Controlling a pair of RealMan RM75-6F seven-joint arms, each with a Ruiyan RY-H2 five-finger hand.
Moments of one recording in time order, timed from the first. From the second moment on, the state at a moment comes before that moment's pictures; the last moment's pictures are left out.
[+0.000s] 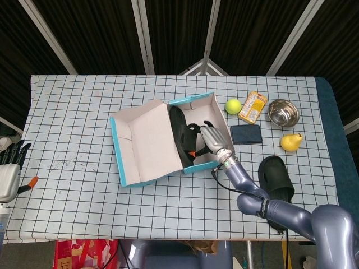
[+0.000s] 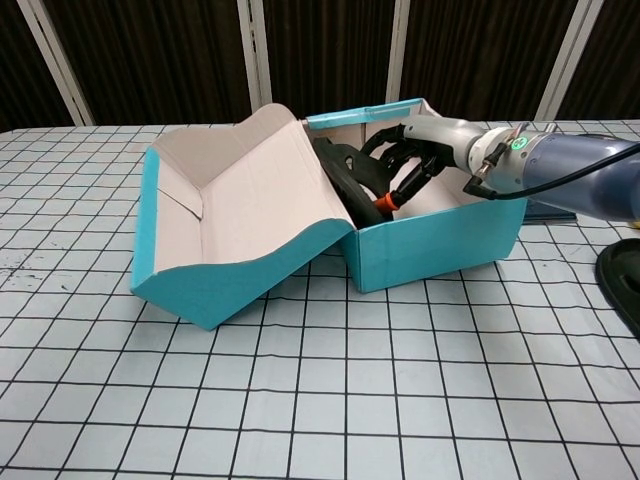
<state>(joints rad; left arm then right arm) -0.19 -1.26 -0.10 -1.38 1.37 1.38 0.06 0.94 -1.68 0.31 -1.13 -0.99 0.69 0.13</state>
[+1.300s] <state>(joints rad) -0.19 -1.25 -0.10 -1.38 1.36 1.37 0.06 0.97 -1.71 0.31 -1.09 -0.92 0.67 -0.03</state>
